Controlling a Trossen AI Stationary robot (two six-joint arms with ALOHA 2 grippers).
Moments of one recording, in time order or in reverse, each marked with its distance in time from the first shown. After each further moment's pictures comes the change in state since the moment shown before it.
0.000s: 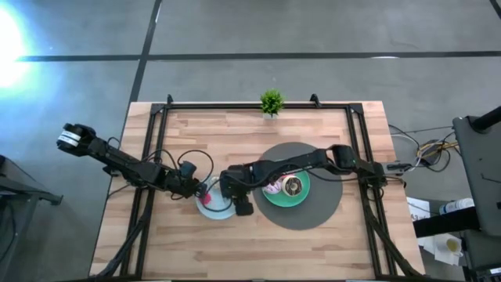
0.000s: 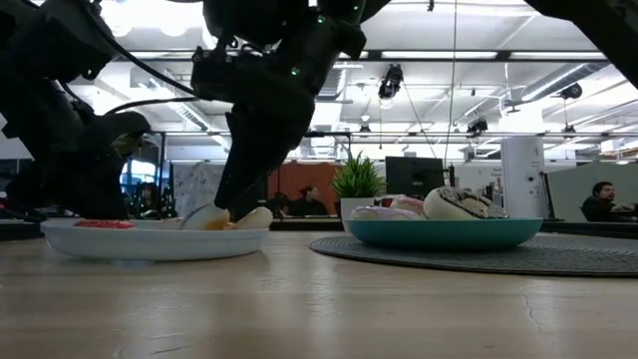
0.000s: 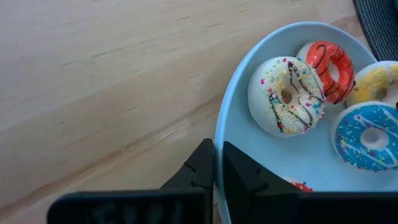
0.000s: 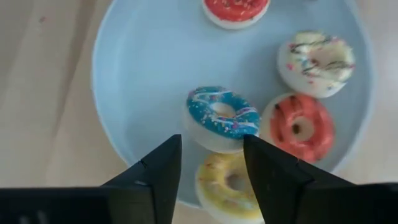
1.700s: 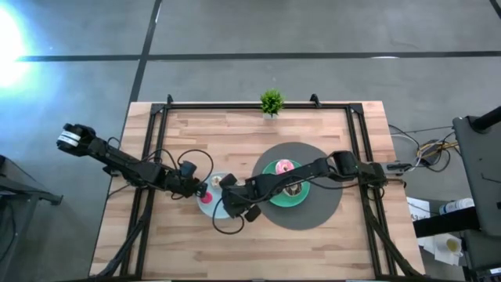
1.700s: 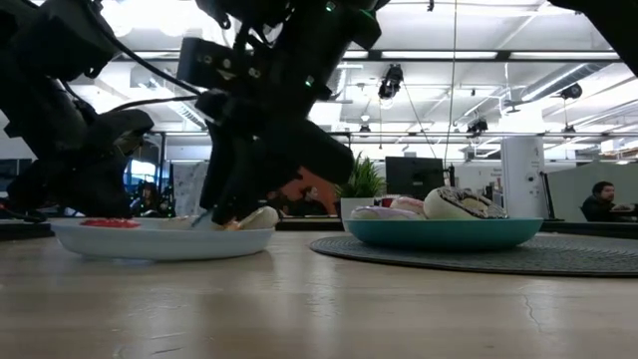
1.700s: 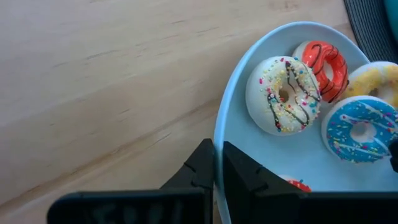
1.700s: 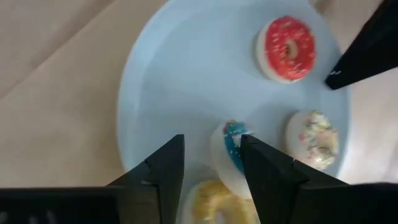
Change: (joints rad) left arm 0.000 0.000 0.000 0.019 -0.004 -0.015; right arm 0.093 0.001 -0.059 0.104 0.197 -0.529
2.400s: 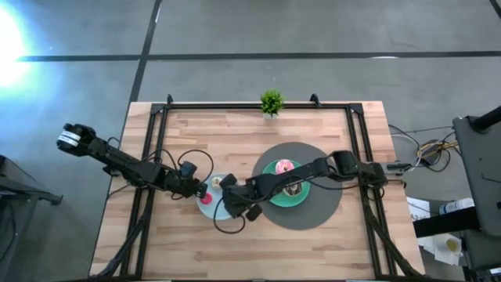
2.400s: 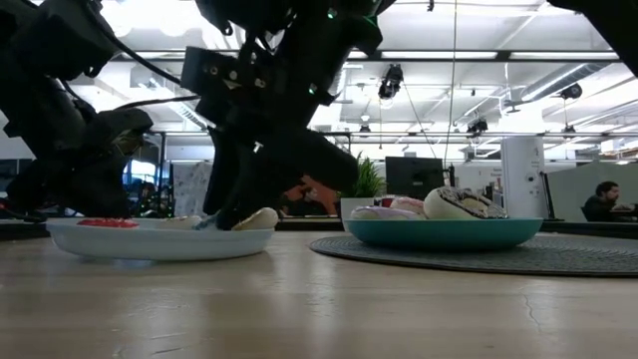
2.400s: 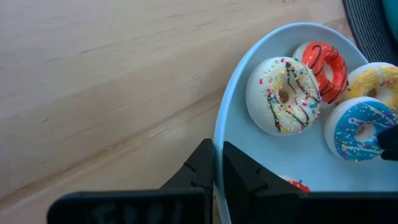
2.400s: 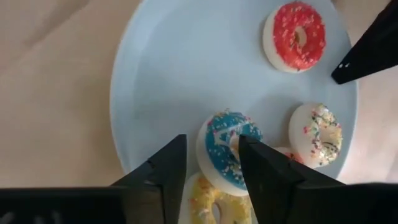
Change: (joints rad) left arm 0.000 0.000 0.000 0.007 0.014 0.004; right arm -0.004 0.000 -0.017 0.010 0.002 -0.036
